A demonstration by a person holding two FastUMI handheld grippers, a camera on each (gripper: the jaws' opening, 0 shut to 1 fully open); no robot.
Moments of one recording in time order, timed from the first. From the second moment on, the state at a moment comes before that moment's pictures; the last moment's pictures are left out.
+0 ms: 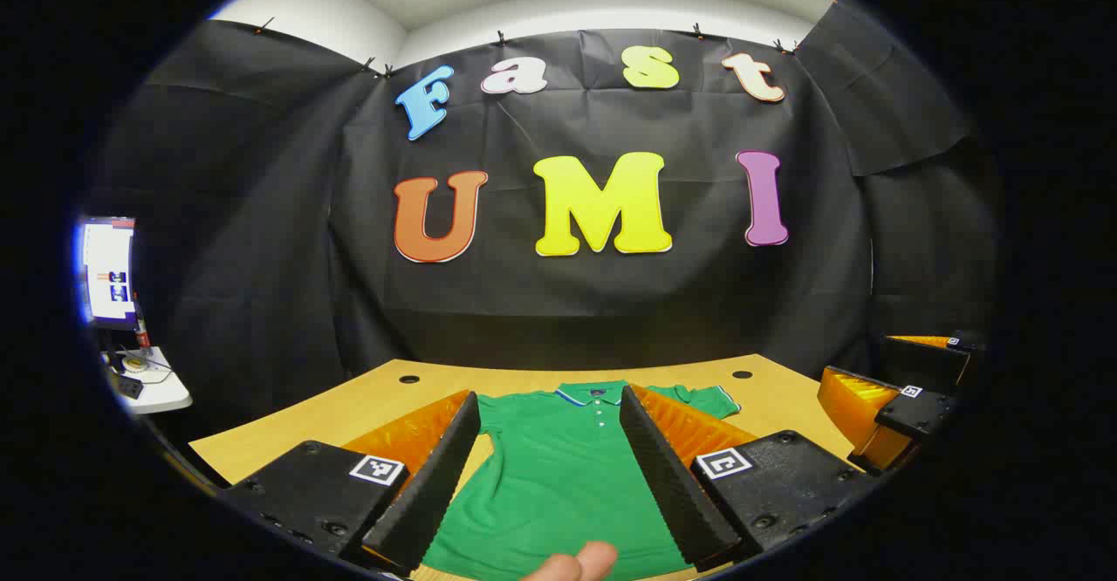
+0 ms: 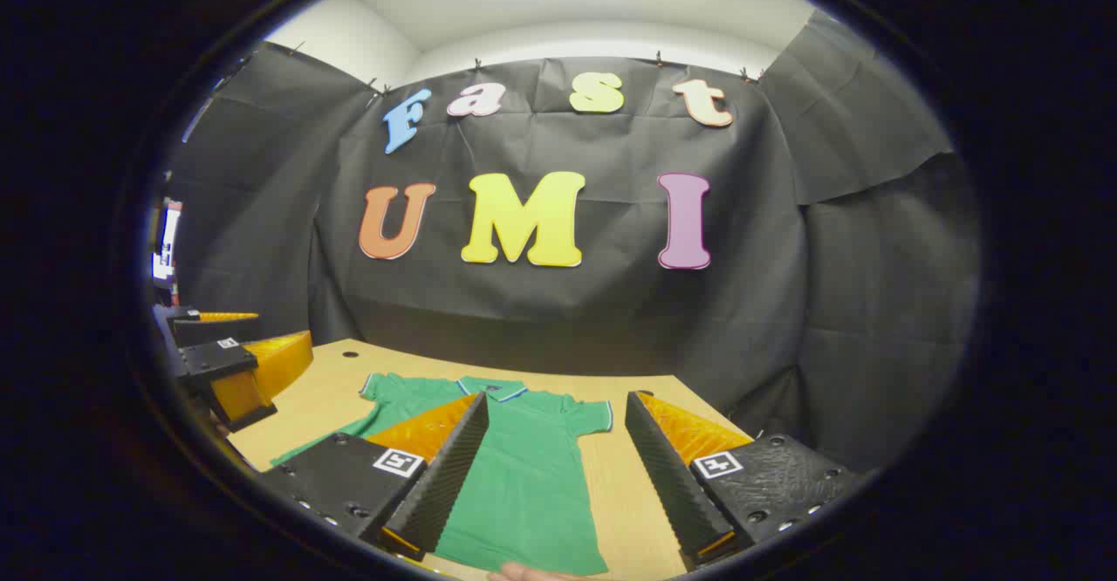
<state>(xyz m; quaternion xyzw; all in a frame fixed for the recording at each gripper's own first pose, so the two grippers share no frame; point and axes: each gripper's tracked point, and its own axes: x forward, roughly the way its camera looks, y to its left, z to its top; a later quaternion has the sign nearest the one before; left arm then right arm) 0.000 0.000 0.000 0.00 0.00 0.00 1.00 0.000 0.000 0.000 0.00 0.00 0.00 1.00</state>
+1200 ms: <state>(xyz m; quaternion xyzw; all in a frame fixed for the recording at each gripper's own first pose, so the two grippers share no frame) 0.019 -0.012 -0.034 -0.01 0.05 -0.01 1.00 0.024 0.002 -0.037 -0.02 0.02 0.01 1.00</state>
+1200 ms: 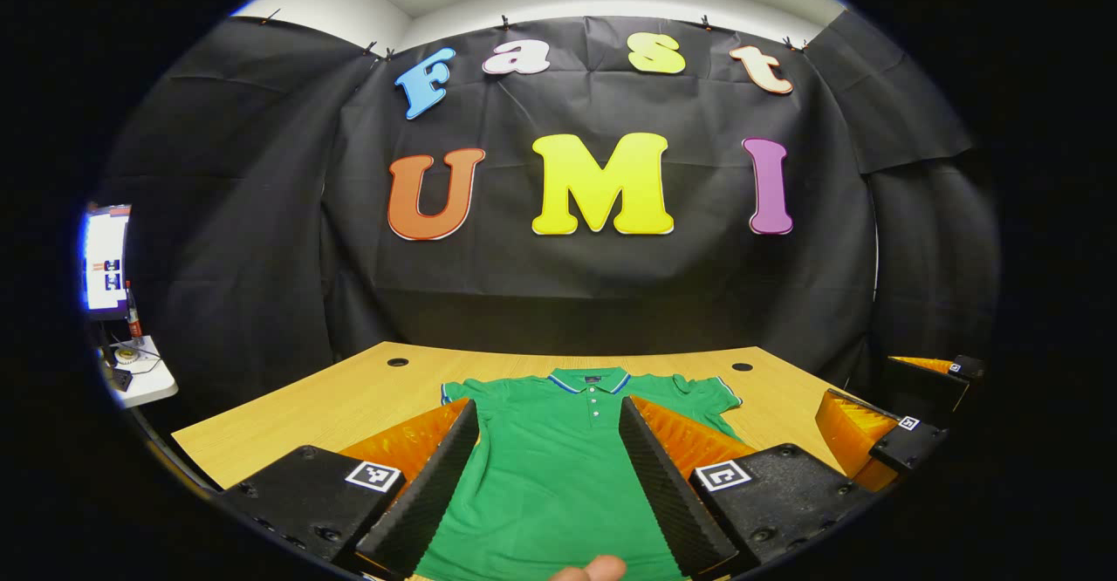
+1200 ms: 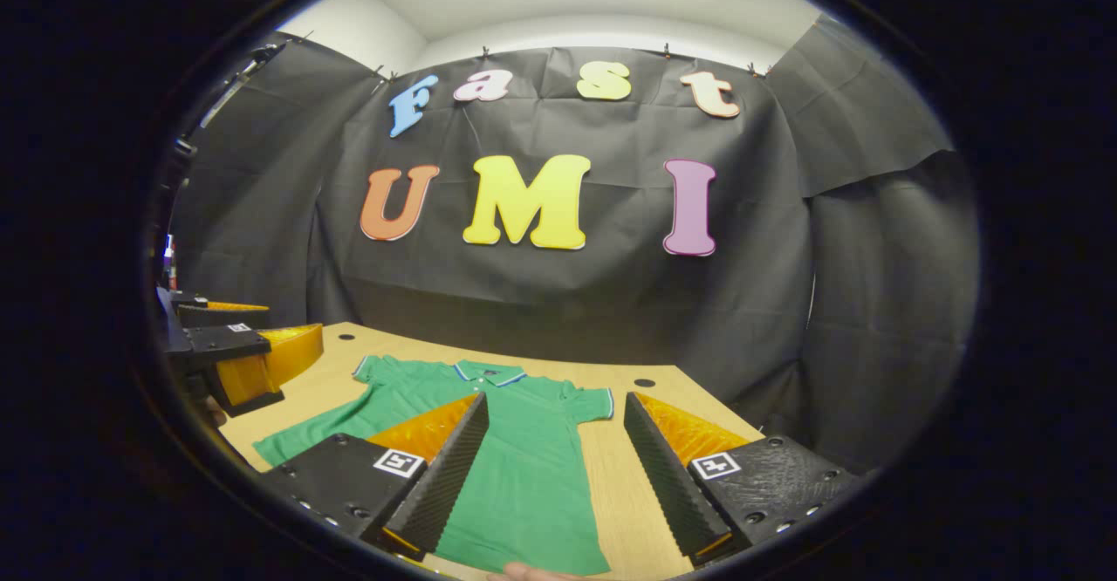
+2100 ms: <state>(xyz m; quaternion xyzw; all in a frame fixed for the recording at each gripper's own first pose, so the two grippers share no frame) 0.058 -0.019 -0.089 0.01 0.09 -0.01 1.00 0.309 -0.089 -0.163 0.03 0.24 -0.06 0.97</state>
